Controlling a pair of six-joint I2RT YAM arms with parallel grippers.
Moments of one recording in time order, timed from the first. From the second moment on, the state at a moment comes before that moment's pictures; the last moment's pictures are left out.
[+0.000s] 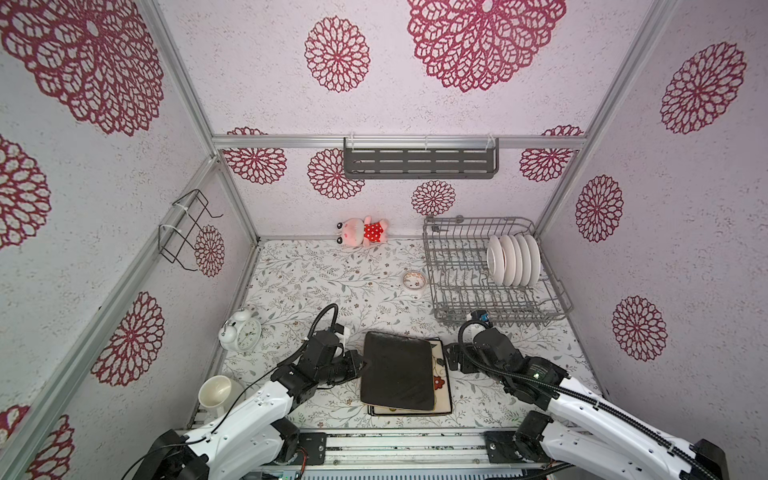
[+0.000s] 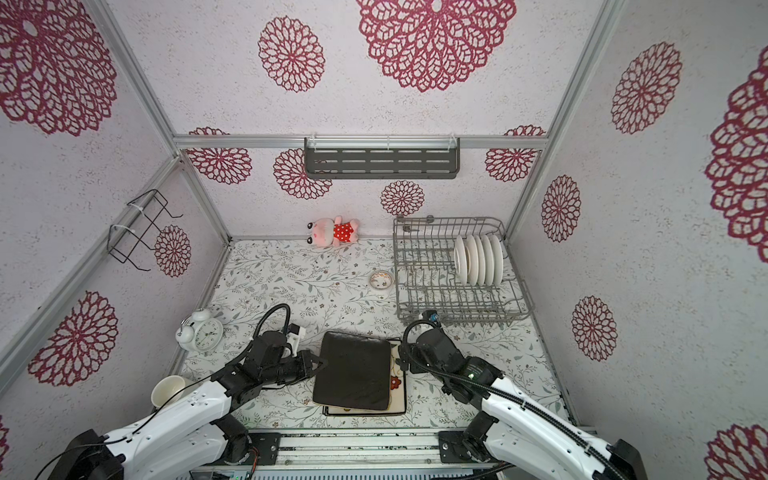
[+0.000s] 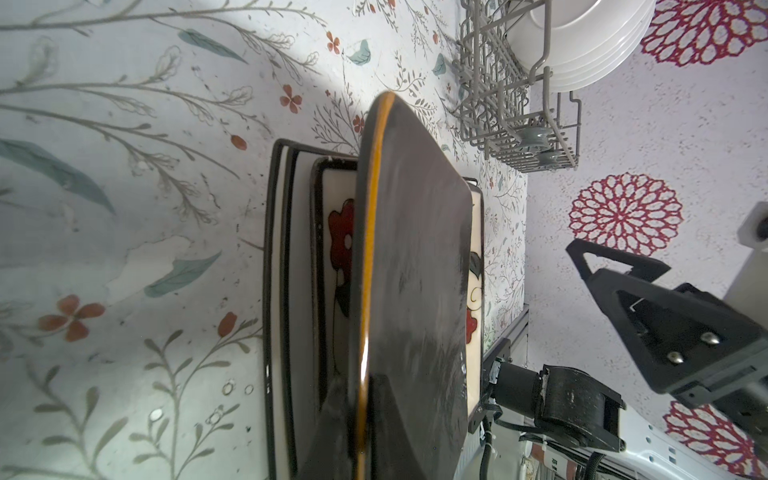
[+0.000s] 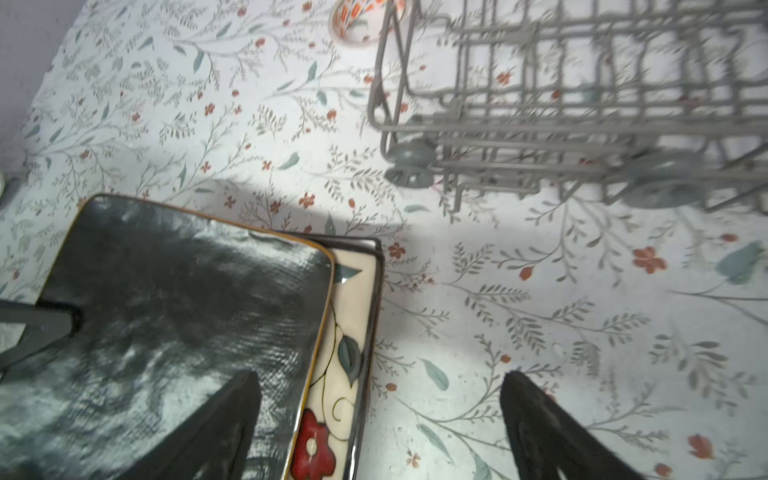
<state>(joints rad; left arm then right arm) -0.60 0.97 0.35 -0.12 0.35 -0.92 0.82 0.83 0.57 -0.54 0.19 0.64</state>
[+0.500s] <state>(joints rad) -0.64 1.00 0.34 -0.06 0.32 -0.95 0.80 0.92 0.45 -0.36 -0.08 0.80</state>
